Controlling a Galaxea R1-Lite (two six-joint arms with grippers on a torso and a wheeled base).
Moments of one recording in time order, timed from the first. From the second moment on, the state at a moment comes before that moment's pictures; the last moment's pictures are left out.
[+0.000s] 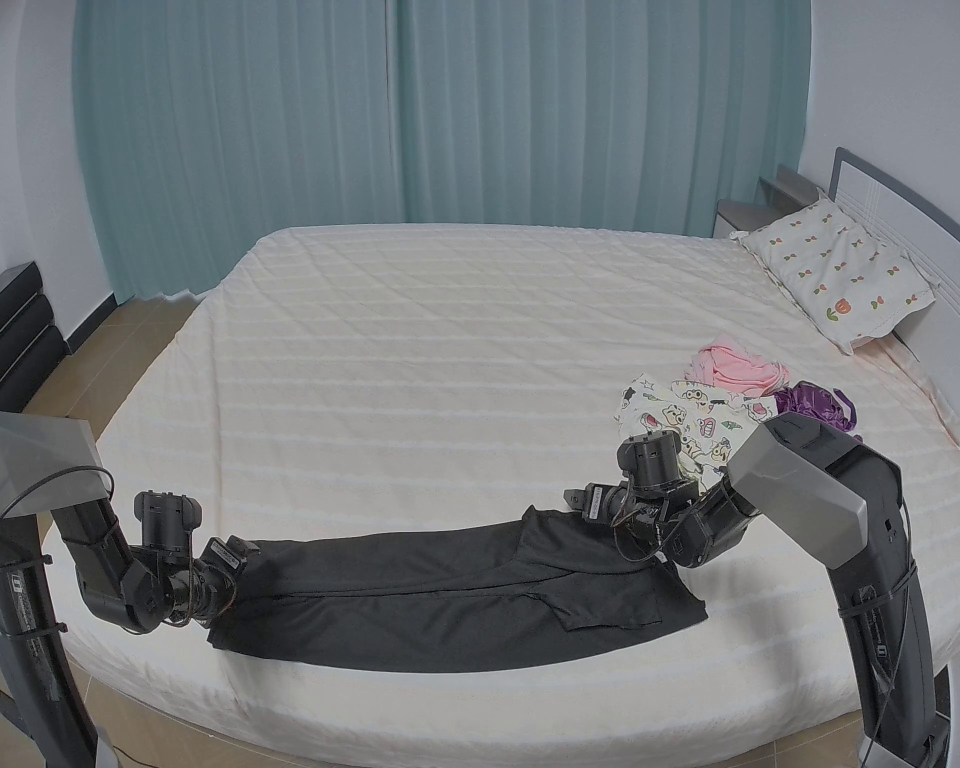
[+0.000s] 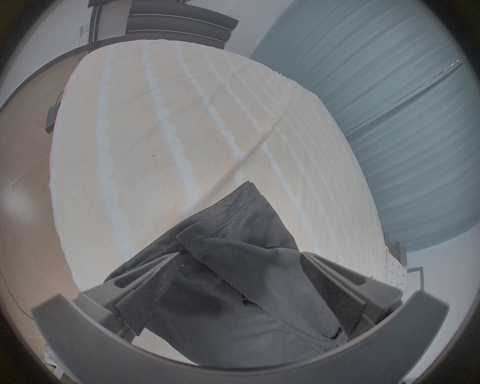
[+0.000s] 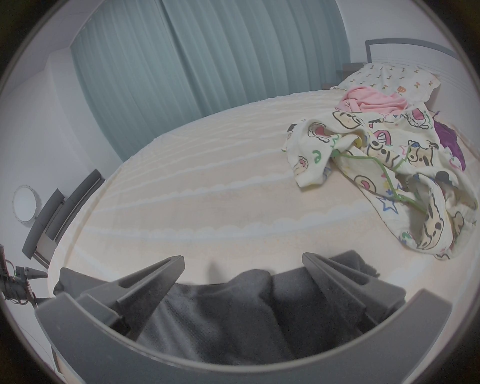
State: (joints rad) left arm 0.04 2.19 -0.48 -0.90 0.00 -1.01; right arm 0.39 2.62 -1.39 -0.67 -0.14 0.38
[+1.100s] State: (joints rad) left arm 0.04 2.19 -0.48 -0.92 0.00 -1.01; right arm 0.35 2.56 -1.33 -0.63 -0.15 0.51
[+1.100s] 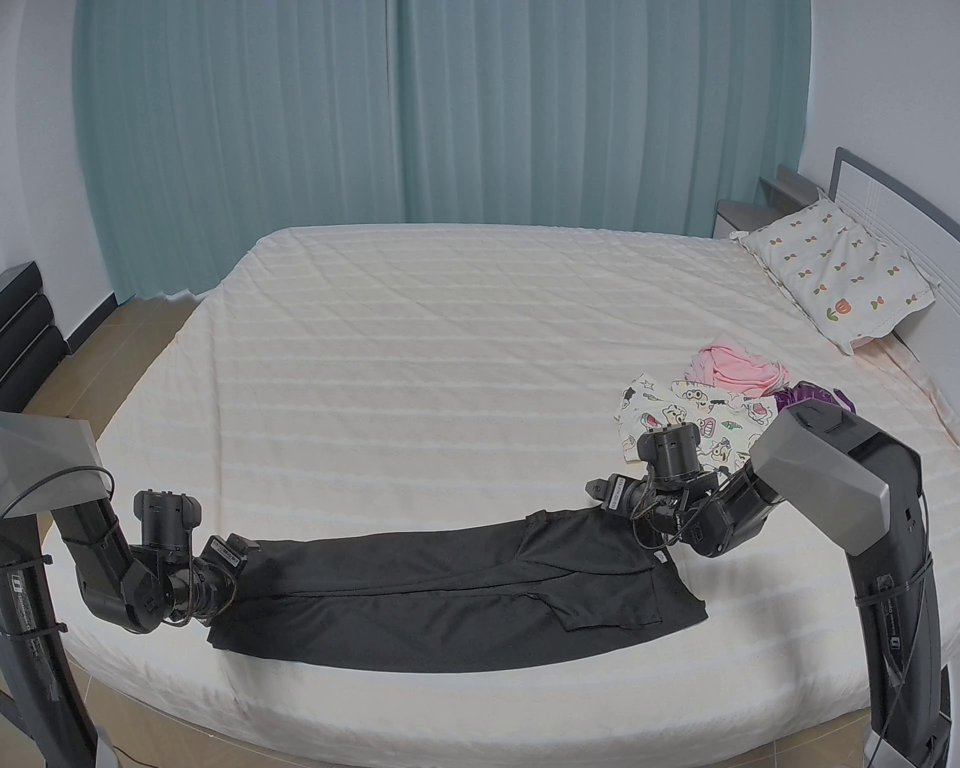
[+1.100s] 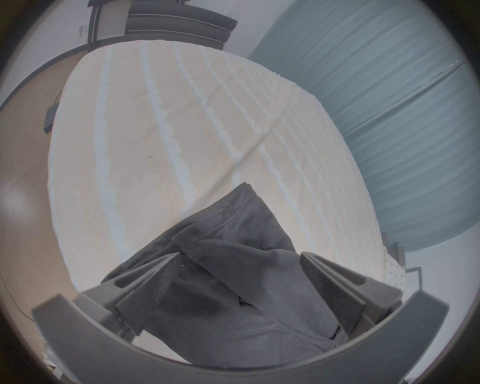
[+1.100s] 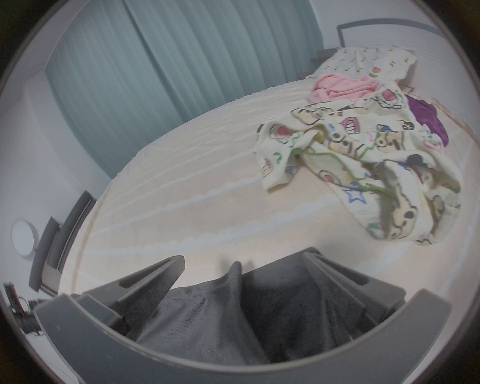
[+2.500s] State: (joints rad) left arm 0.09 2.13 -0.54 -0.84 -0.16 -0.54; right arm 0.29 2.24 -0.48 -1.11 0.06 0.86
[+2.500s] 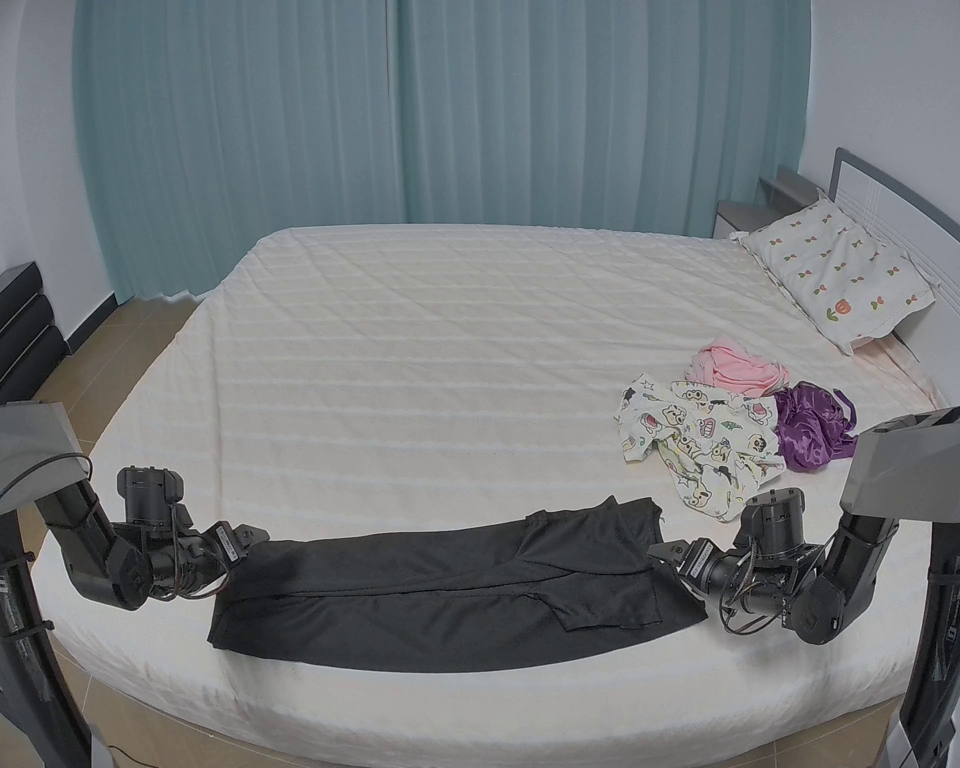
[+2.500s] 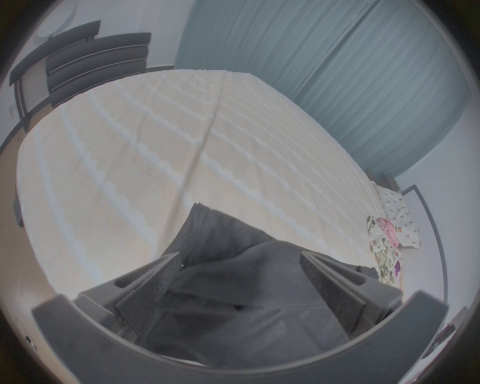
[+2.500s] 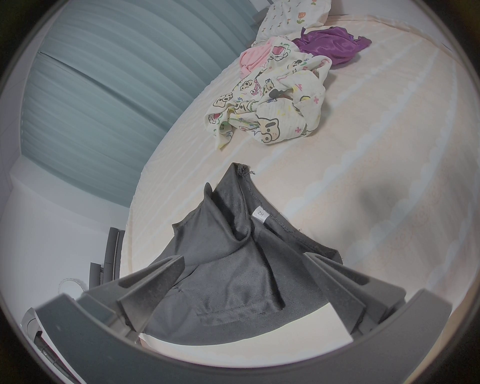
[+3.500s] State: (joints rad) left arm 0.16 2.34 -0.63 -0.84 -0.24 -0.19; right arm 0.29 2.25 -0.47 -1.11 0.06 0.86
